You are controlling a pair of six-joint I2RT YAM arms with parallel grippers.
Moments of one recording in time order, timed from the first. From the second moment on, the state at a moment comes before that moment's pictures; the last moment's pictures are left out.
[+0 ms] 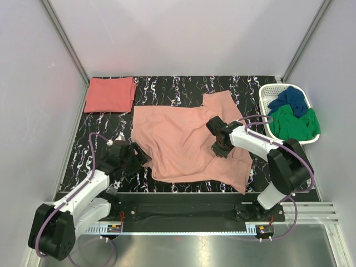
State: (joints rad) left arm -0.34 0.91 0.36 -0.32 0.08 -0.95; right arm 0.58 1.61 1.01 -0.79 0.28 1.32
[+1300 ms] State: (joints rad) left arm -0.36 1.11 0.67 -0.45 -0.07 -0.80; right arm 0.58 1.09 0.98 -0.92 0.54 1.01
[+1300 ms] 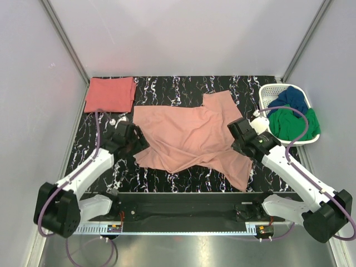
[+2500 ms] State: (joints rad) left arm -0.56 1.12 0.76 -0.63 -0.13 -0.77; right arm 0.58 1.09 0.91 -0.81 0.48 0.92
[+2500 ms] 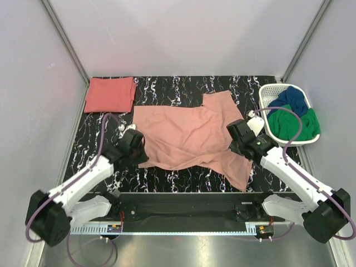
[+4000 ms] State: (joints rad) left arm -0.65 0.68 0.36 -0.74 -0.25 -1.38; right arm 0.58 0.98 0.82 -0.77 0.44 0.89
